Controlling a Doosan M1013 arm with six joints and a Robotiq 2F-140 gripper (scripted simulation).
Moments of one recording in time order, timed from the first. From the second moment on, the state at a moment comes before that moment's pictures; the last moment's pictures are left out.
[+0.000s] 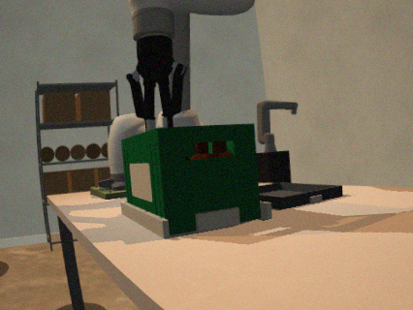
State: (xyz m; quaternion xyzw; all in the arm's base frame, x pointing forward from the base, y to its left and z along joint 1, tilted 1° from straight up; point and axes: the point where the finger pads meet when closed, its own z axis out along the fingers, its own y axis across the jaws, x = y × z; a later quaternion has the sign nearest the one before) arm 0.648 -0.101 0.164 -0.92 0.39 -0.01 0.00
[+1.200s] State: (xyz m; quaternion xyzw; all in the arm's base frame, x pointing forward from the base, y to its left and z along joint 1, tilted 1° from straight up) arm 0.648 -0.101 0.164 -0.92 0.39 -0.01 0.00
